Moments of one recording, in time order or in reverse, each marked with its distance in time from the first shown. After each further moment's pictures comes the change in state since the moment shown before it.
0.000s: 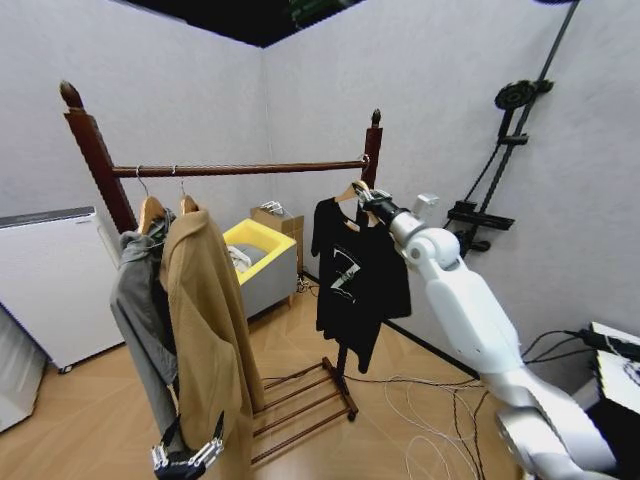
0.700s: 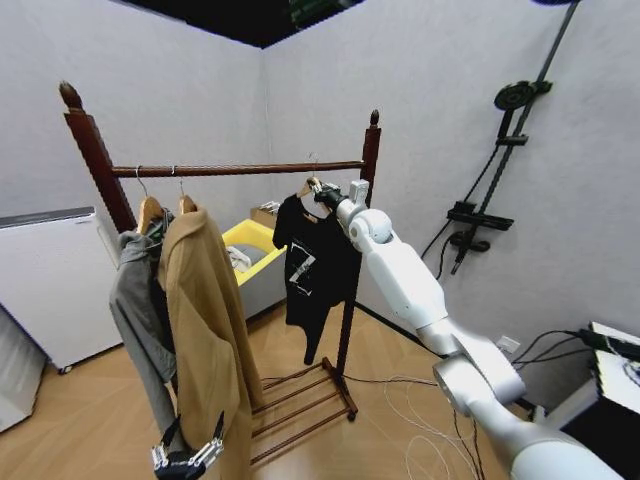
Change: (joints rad) left arm 0.000 0.000 0.000 0.000 0.000 0.000 0.000; right arm 0.100 0.175 -0.071 -0.234 -0.070 -0.004 0.004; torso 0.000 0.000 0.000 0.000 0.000
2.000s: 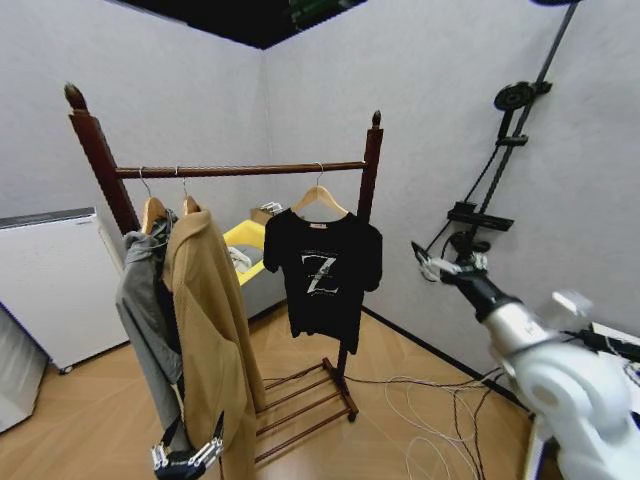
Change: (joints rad) left arm 0.000 0.000 0.000 0.000 0.000 0.000 0.001; right arm -1.583 -0.193 0.958 1.180 0.087 0.083 0.090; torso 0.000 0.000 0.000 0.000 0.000
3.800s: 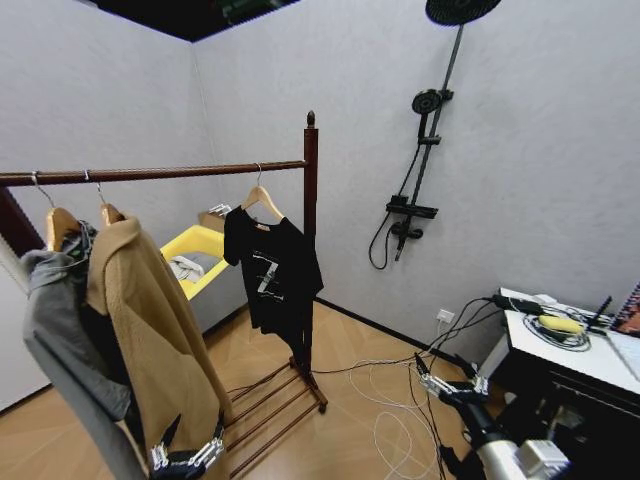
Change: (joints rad) left arm 0.000 0.000 0.000 0.000 0.000 0.000 -0.001; right arm -0.237 0.231 -0.129 -0.056 -0.249 0.162 -0.029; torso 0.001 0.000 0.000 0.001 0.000
